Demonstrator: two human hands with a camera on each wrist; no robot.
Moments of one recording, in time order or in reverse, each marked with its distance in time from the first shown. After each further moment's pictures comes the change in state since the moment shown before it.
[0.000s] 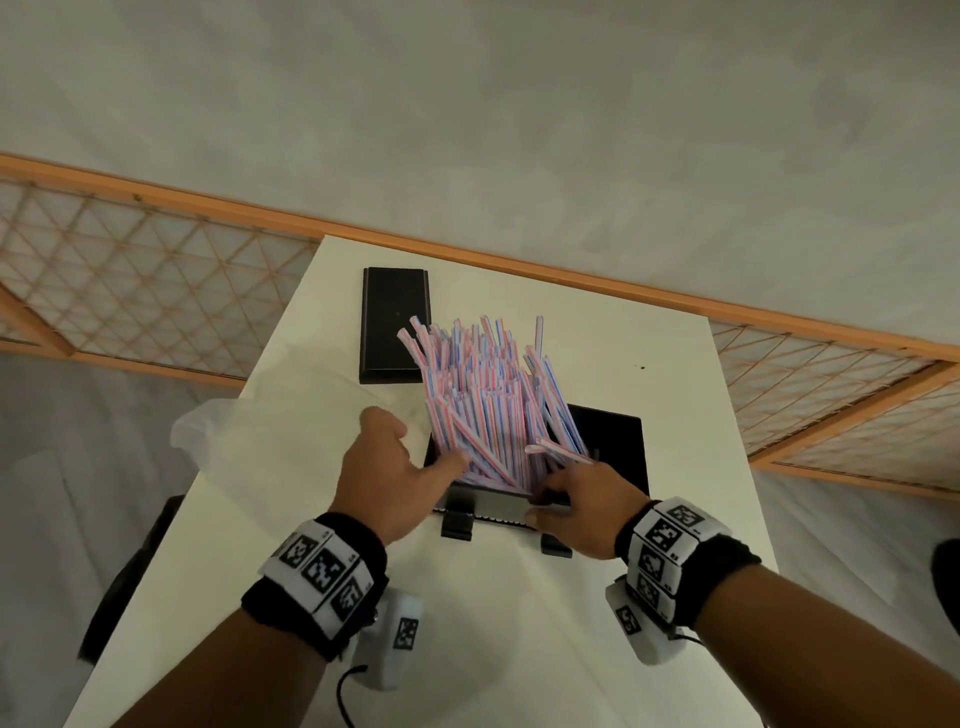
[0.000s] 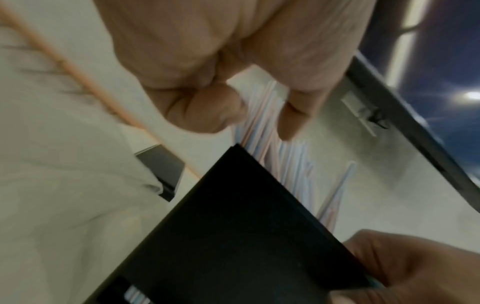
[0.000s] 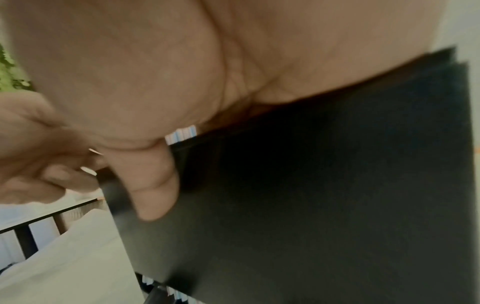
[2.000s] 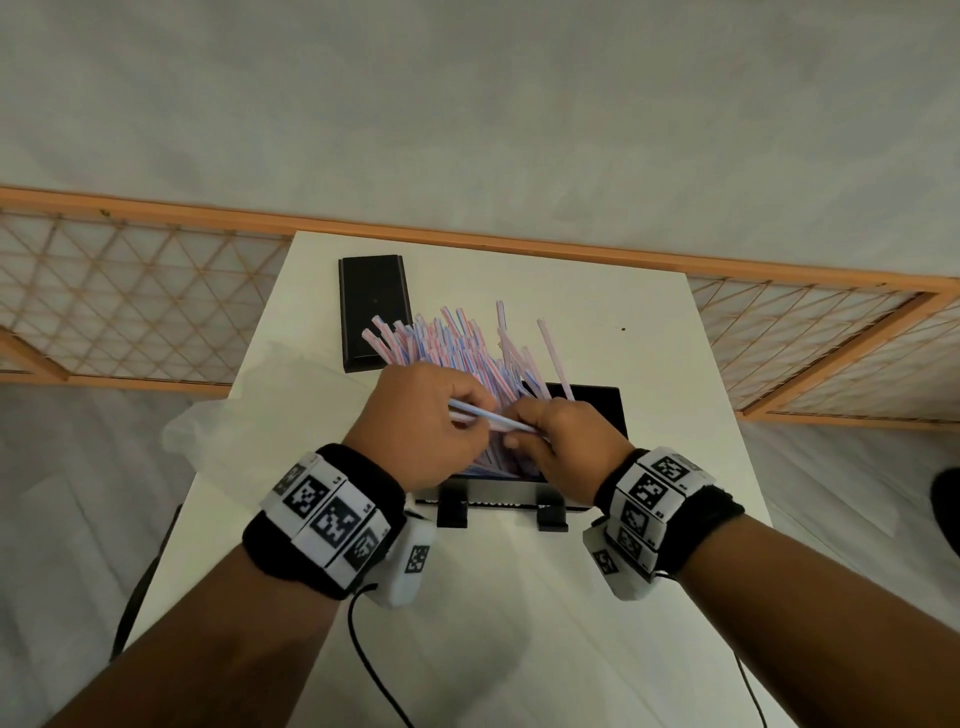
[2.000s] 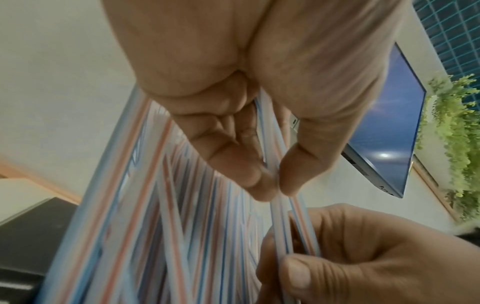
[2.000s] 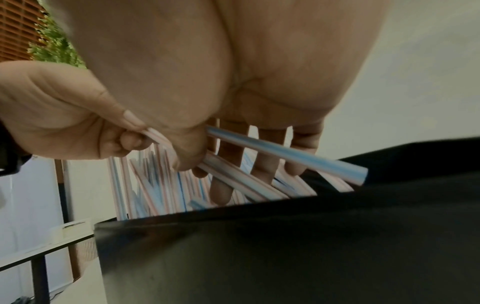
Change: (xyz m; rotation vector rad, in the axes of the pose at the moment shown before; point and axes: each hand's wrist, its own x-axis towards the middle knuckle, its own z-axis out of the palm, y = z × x) left_hand -0.006 0.051 -0.006 0.192 -0.225 0.685; right_hand -0.010 -0.010 -0.008 0.181 0.363 -0.306
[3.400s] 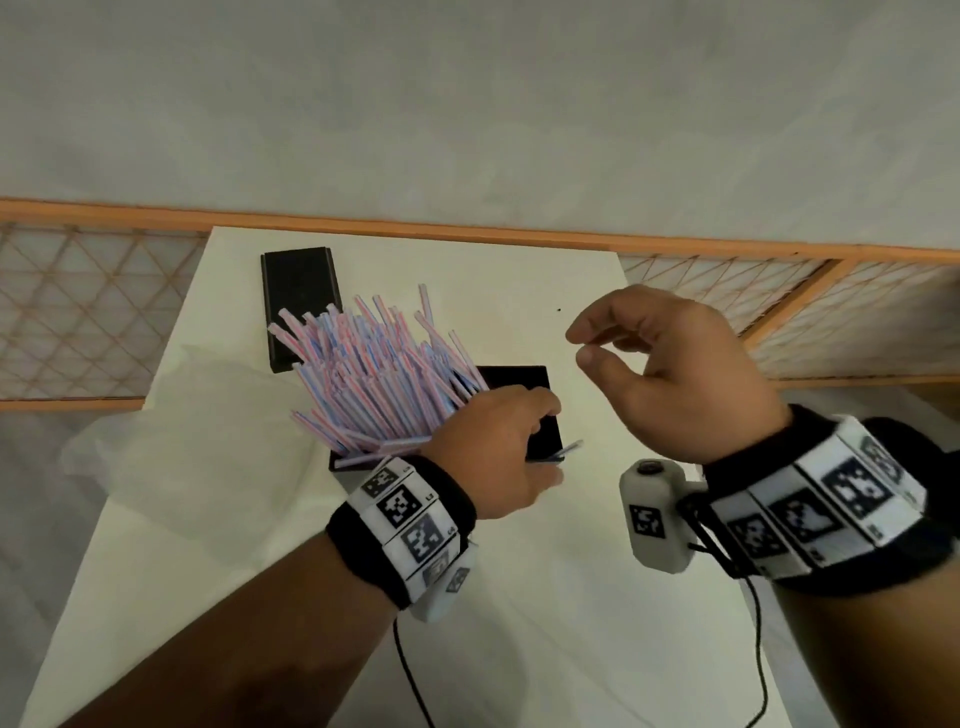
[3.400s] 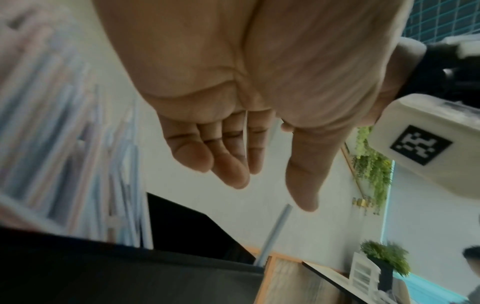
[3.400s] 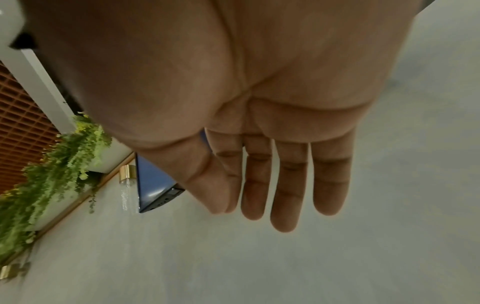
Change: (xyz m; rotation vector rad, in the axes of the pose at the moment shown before) left_hand 0.014 0.067 0.091 0.096 -0.356 0.122; right_hand -0.080 -0.035 -0.126 -0.003 0.433 0.136
